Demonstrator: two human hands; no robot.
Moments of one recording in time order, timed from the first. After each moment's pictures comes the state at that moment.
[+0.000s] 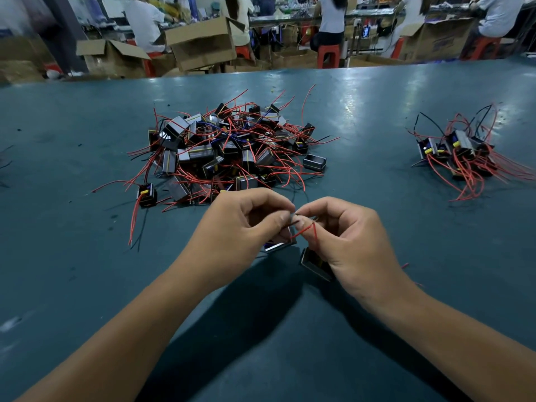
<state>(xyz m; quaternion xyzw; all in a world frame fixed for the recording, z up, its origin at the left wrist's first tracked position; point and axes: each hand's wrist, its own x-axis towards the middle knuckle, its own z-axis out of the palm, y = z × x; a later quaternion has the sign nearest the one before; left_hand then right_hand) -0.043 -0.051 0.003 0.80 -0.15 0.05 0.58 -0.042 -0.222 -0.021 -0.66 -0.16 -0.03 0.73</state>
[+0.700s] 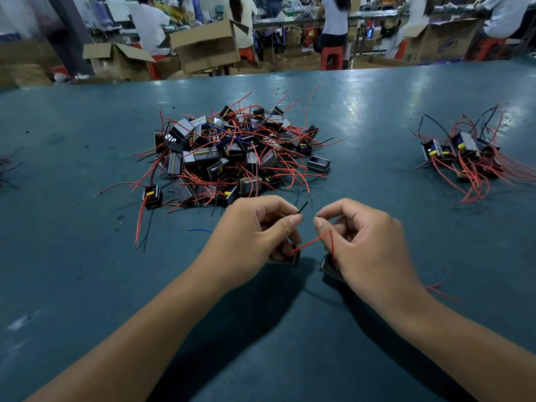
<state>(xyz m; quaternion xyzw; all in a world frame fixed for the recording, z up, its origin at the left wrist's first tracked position) -0.038 -0.057 -0.008 0.81 -0.13 0.02 0.57 -0.039 -0.237 -0.029 -0.82 -0.11 -0.17 0.53</state>
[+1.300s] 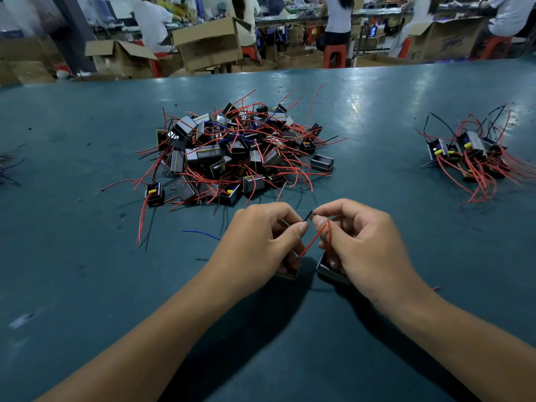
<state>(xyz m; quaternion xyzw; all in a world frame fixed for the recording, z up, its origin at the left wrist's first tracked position) -0.041 -0.061 -0.015 0.85 -0.12 0.02 0.52 -0.036 -0.229 -0.027 -0.75 -0.09 -0.07 0.66</state>
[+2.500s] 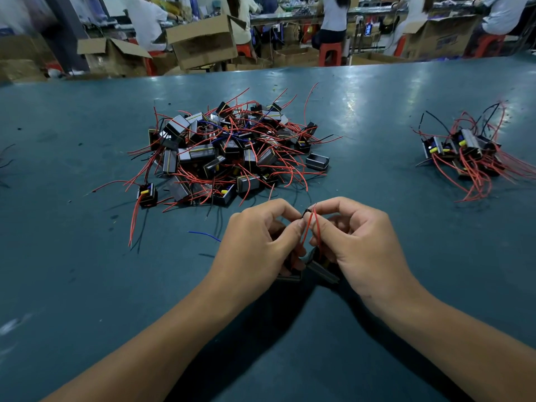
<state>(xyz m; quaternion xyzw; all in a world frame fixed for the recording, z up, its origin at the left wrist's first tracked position) -0.046 -0.072 -0.019 0.80 -0.10 0.05 0.58 -0.035 -0.226 -0.027 -0.68 -0.09 -0.05 0.73</state>
